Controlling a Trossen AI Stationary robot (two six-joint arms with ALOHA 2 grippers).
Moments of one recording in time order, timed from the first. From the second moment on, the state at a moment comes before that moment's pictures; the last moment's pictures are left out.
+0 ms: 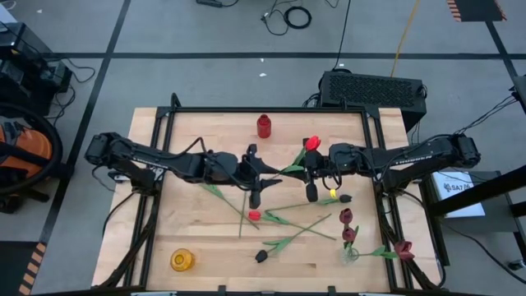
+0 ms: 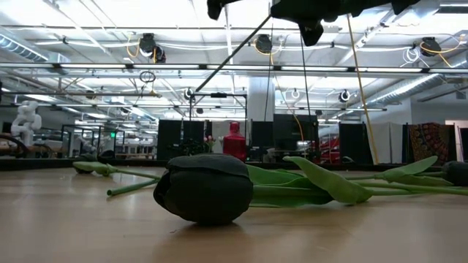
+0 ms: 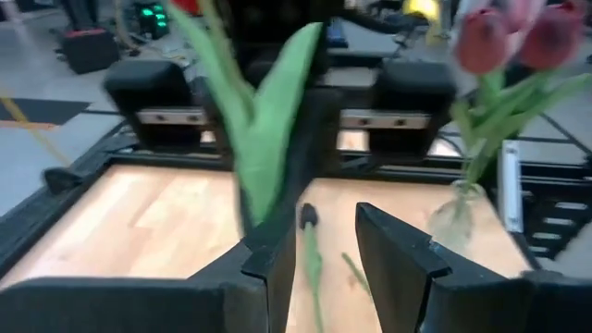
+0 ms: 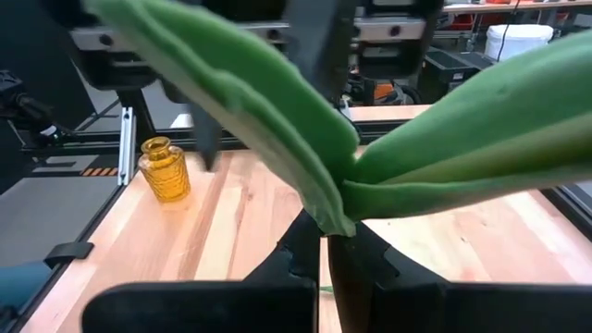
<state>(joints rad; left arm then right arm) -0.15 1.51 1.17 0.12 -0.18 -0.07 0.06 1.19 0.80 0.17 0.03 0.09</state>
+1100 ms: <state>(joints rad) -0.12 1.62 1.17 0.31 -0.21 -0.06 0.06 1.21 0.80 0.17 0.02 0.07</state>
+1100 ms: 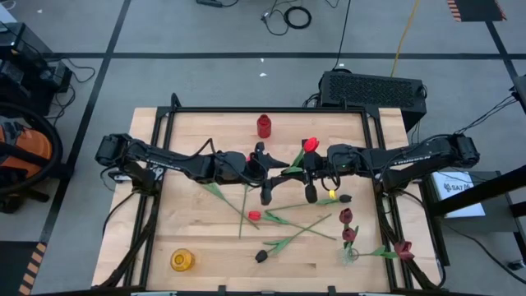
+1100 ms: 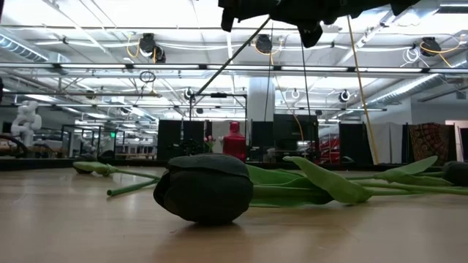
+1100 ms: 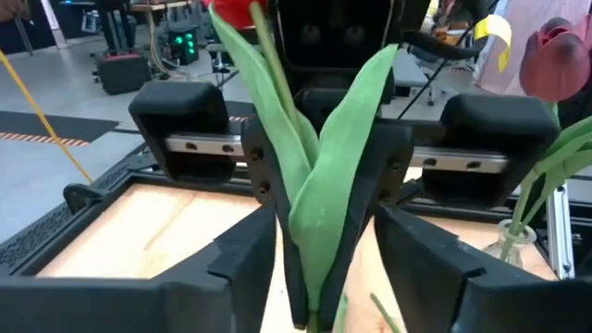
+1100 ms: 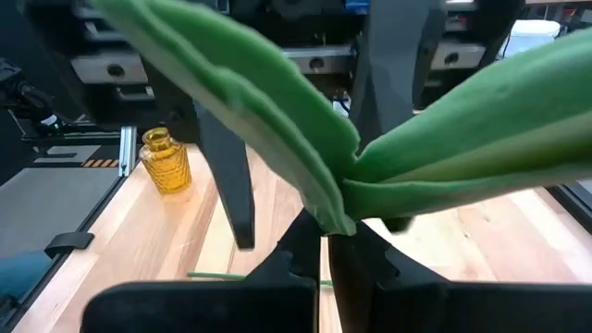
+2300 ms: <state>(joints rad) -0.08 1.47 1.16 0.17 -0.21 -0.07 0.06 1.13 0.80 0.07 0.11 0.09</state>
